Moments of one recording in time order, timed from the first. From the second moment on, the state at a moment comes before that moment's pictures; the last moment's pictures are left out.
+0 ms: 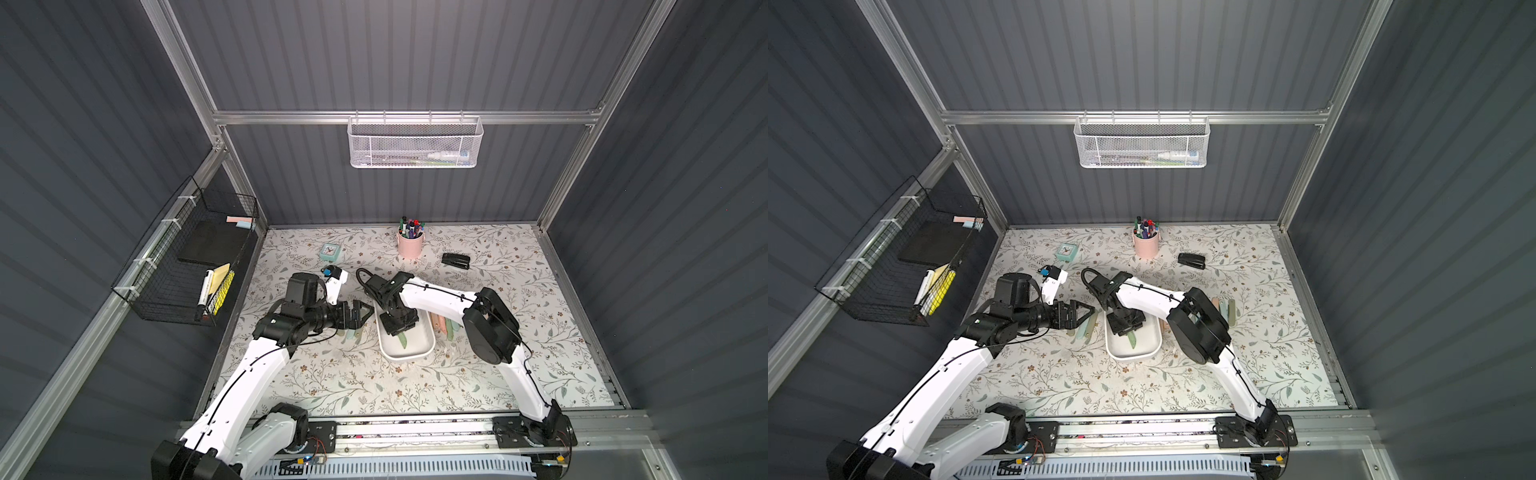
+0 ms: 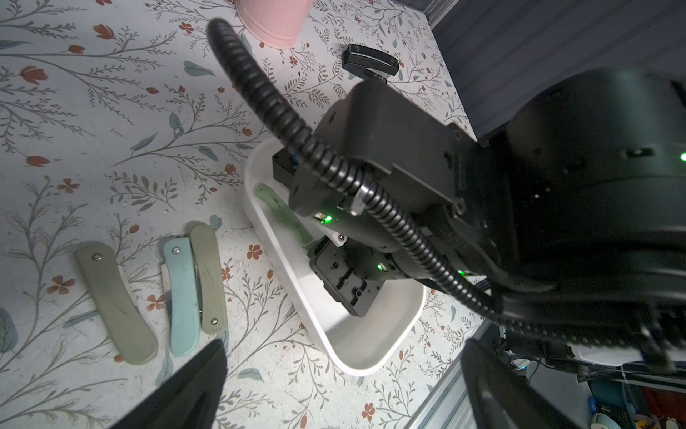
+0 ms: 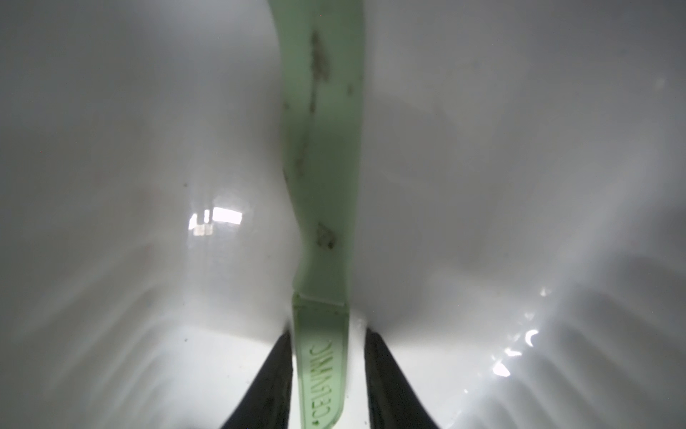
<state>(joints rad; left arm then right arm) -0.25 1.00 0.84 -0.57 0.53 -0.30 0.91 2.30 1.86 -1.13 0.06 0.47</state>
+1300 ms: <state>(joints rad) -0.25 1.03 0.84 -0.54 0.62 -0.31 0.70 1.86 1.57 -1.06 0.07 0.49</state>
